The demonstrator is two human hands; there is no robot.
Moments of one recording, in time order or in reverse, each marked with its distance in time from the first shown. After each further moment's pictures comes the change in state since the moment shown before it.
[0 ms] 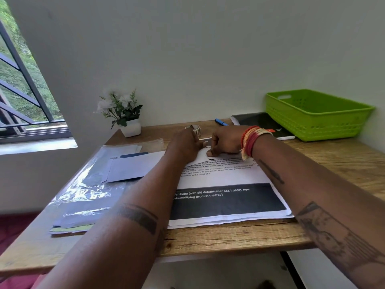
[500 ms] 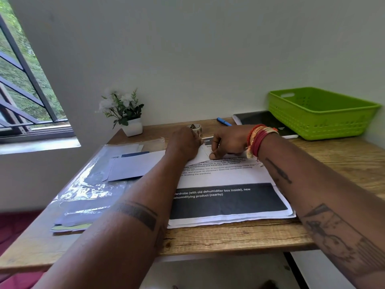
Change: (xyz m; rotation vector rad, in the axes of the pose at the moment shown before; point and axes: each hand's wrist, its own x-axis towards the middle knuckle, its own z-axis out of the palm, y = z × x) left_hand 0.001 0.000 -0.002 0.029 0.050 -0.022; right_hand 0.002 0.012 0.001 0.160 -0.137 -0.049
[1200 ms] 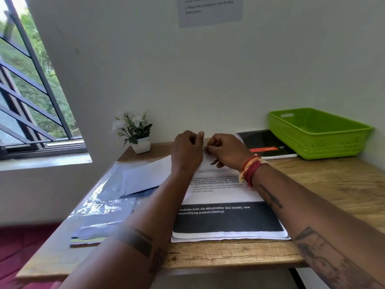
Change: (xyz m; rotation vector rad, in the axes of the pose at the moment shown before) left_hand -0.027 0.027 -0.032 -0.406 0.371 0.006; right_hand -0.002 -0.016 0.019 0.613 0.580 -0.135
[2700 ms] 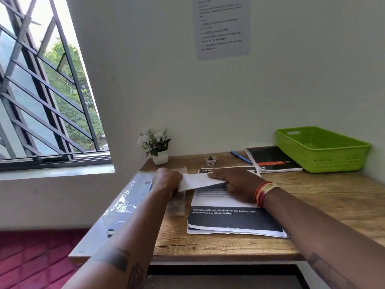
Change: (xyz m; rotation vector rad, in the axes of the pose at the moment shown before) left_hand -0.015 -0.055 -0.087 -0.106 -0.122 -0.744; right_hand -0.041 0.014 0.007 -0.637 -0.312 -0.334
